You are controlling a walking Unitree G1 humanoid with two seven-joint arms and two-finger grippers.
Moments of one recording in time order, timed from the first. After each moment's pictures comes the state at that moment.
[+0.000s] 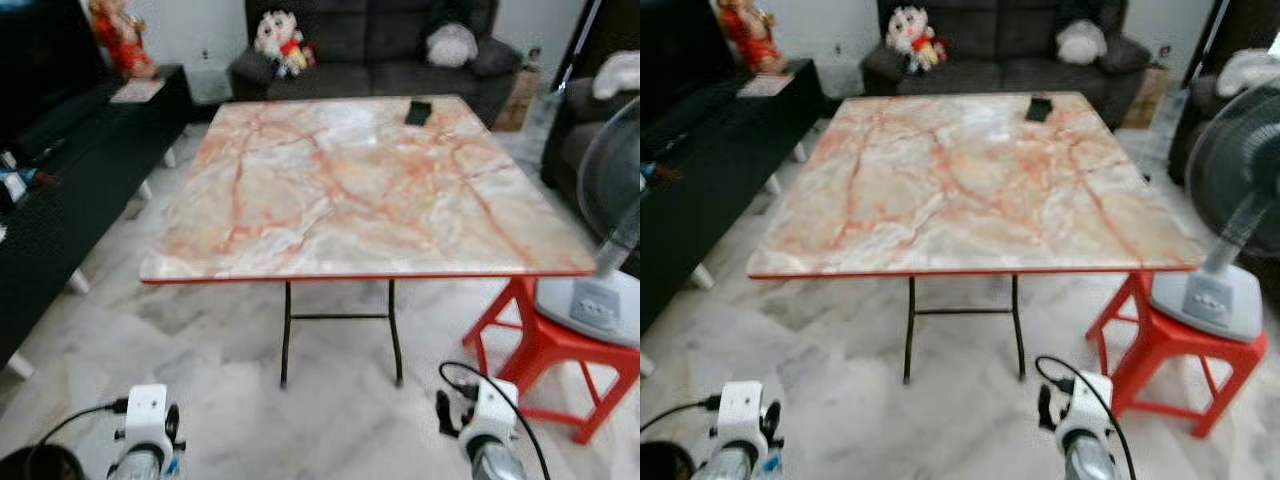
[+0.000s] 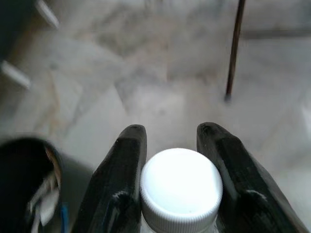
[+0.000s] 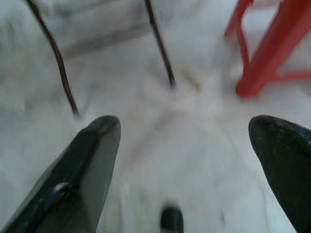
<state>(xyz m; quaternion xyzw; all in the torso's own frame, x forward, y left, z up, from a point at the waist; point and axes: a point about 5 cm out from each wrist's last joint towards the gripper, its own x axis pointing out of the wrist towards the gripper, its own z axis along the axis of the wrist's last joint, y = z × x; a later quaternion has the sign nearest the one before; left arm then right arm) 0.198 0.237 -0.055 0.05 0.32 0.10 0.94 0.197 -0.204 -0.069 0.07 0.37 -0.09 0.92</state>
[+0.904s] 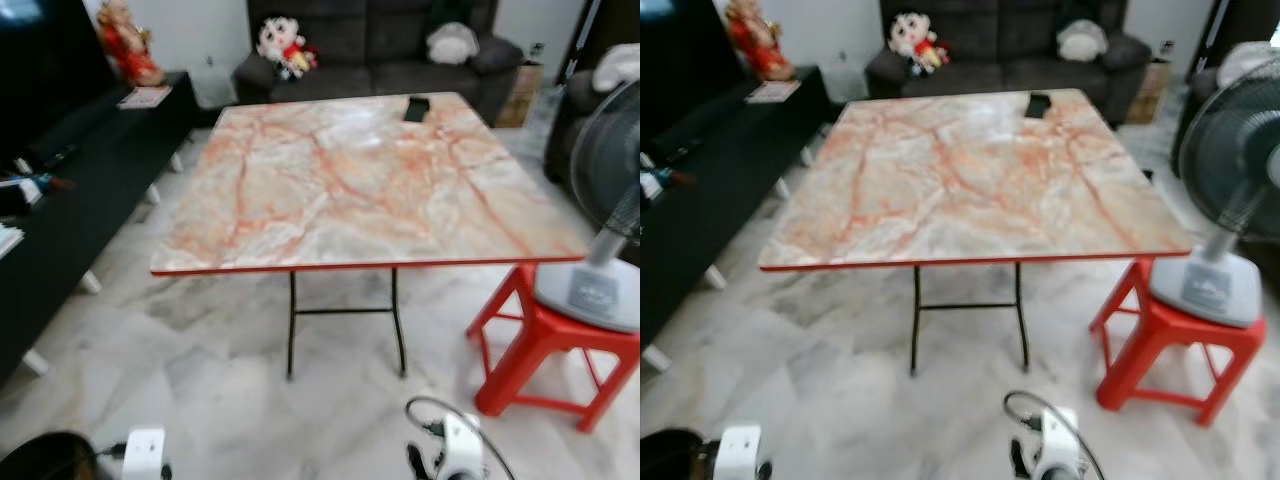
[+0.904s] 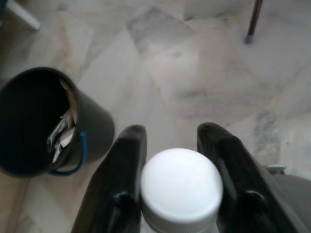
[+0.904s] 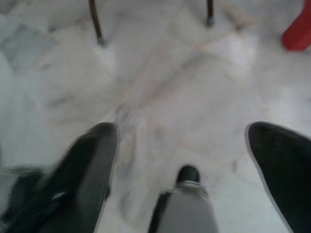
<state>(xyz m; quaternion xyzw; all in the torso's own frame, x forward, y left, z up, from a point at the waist) 0.182 0.240 -0.068 0.06 0.38 0.10 0.92 0.183 -0.179 -0.084 0.07 0.44 -0.03 0.89</state>
